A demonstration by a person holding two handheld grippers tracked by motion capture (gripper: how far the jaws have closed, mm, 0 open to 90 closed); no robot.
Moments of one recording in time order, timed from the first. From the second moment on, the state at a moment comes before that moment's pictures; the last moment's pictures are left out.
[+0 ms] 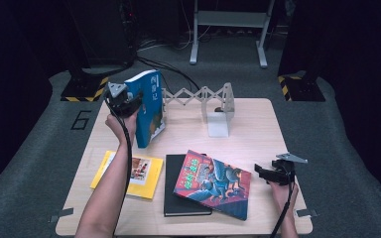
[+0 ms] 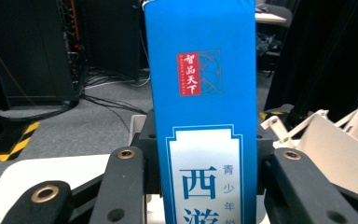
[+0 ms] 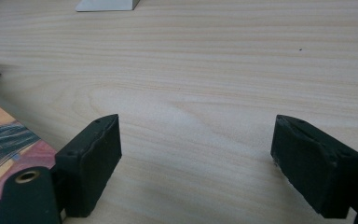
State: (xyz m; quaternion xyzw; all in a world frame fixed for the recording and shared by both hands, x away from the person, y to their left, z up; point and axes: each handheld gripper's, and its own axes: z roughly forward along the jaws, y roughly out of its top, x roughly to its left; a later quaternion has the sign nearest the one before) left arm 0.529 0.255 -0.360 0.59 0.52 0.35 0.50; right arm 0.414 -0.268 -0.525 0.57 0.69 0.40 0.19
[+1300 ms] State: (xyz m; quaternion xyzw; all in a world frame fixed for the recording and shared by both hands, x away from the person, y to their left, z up) left arm 0.478 0.256 -0.364 0.73 0.45 0.30 0.42; right arm 0.414 -0.268 -0.525 0.57 0.69 0.40 0.20
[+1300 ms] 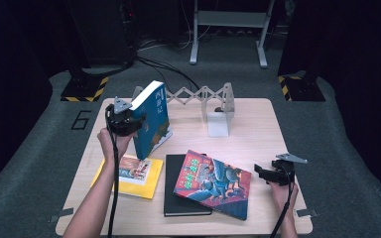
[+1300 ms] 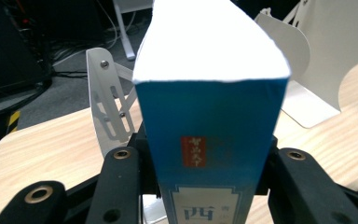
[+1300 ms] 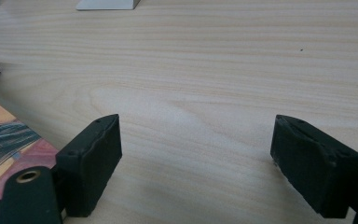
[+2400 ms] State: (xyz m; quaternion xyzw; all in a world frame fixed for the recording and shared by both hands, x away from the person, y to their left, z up) left arm 0.505 0.260 -0.356 0.65 0.51 0.29 0.49; right arm 0.414 -0.268 -0.525 0.57 0.69 0.40 0.19
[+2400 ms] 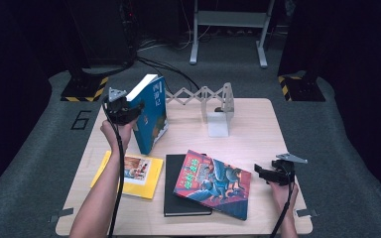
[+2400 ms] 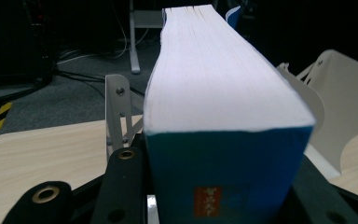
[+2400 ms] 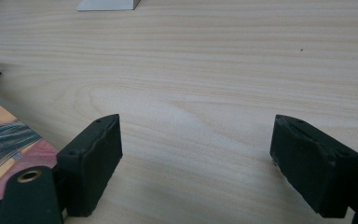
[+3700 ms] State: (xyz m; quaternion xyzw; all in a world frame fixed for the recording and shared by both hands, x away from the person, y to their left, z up) left arm 0.514 0.275 -0.373 0.65 0.53 0.30 0.45; right arm 0.412 -0.267 -0.525 0.57 0.69 0.41 0.20
